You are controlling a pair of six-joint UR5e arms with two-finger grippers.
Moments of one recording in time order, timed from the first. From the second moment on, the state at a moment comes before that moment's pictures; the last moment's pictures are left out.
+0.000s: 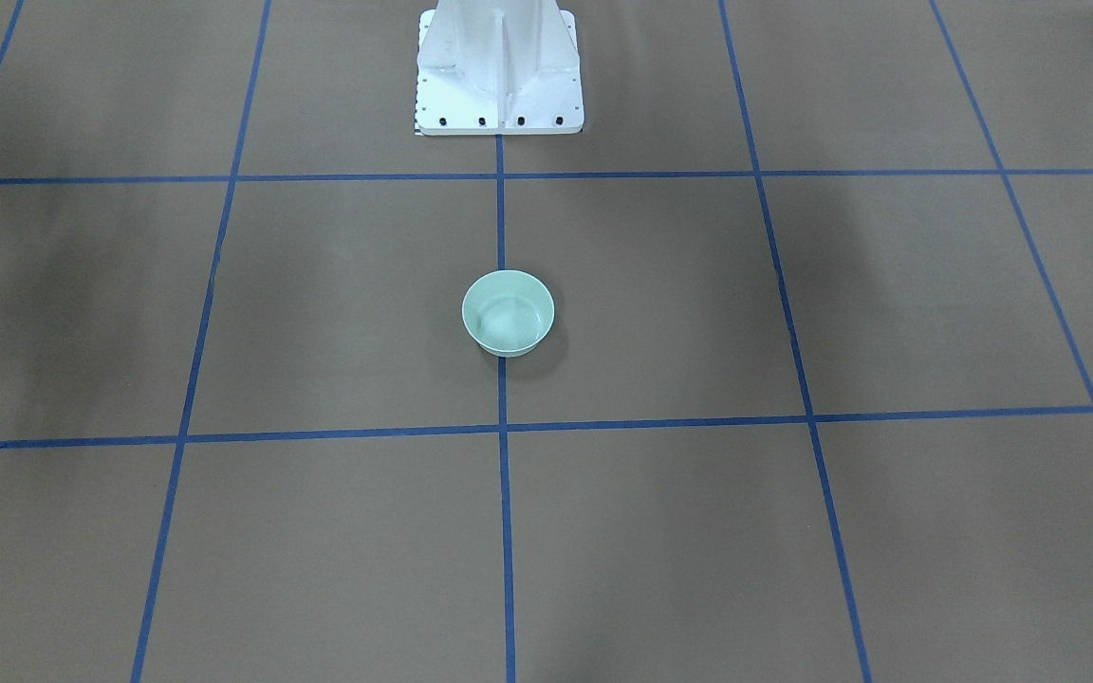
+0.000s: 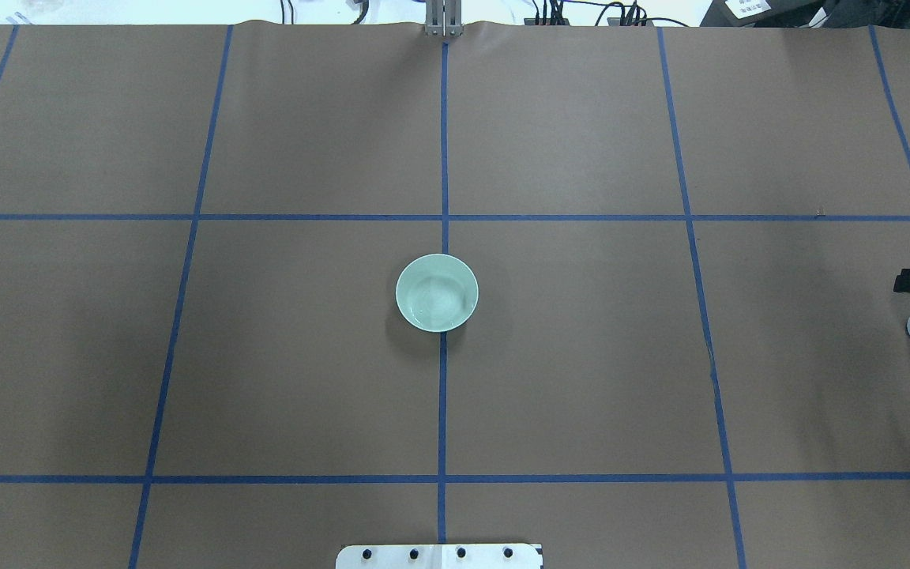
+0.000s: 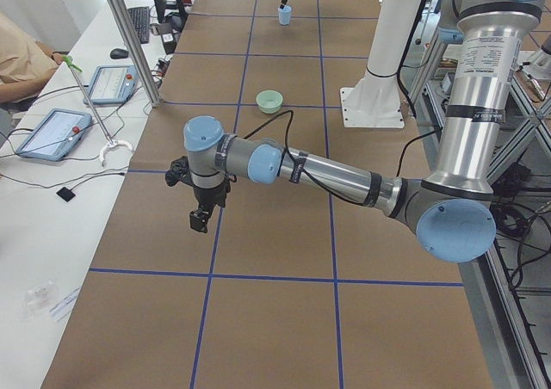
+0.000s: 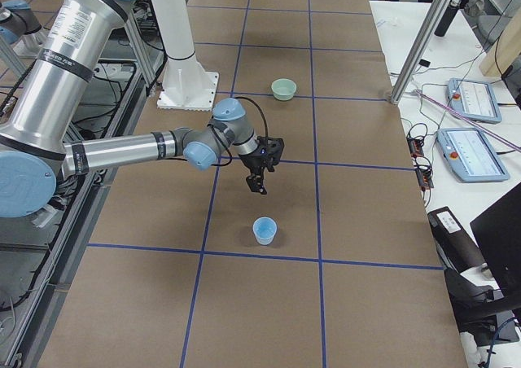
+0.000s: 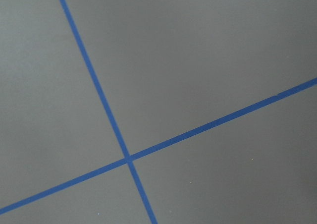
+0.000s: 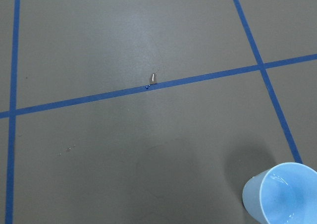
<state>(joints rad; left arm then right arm) -1.45 -1.70 -1.71 -1.55 -2.25 0.14 0.86 -2.01 2.10 -0.95 1.71 1.19</state>
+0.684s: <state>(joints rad) -1.45 -1.69 -1.71 -1.55 -2.25 0.13 0.48 -2.09 2.03 -0.94 1.17 1.69</state>
